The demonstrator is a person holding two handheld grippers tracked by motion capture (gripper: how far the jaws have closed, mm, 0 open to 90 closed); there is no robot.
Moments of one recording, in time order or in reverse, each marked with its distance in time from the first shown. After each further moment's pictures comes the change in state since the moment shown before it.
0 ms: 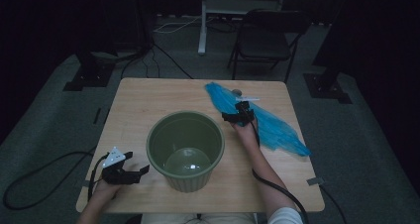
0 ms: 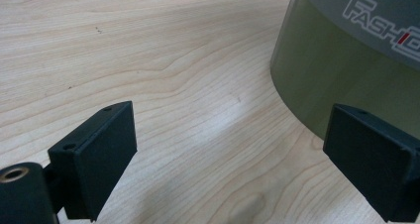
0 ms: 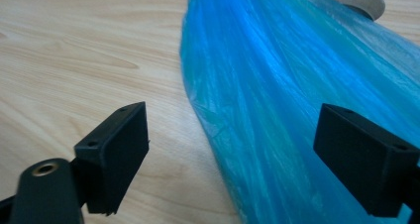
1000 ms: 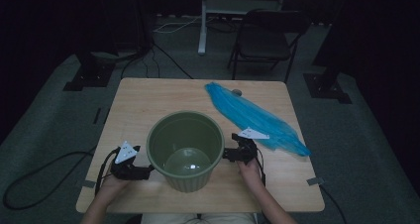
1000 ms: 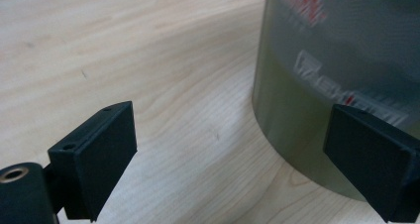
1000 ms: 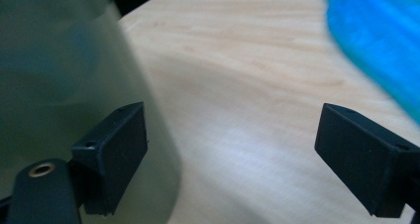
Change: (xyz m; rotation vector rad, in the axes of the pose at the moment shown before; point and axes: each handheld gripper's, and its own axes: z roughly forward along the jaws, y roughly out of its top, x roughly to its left) left arm -0.026 0.030 0.010 0.037 0.041 0.108; right arm 0.070 -0.086 -0.112 -0.210 0.243 -0.060
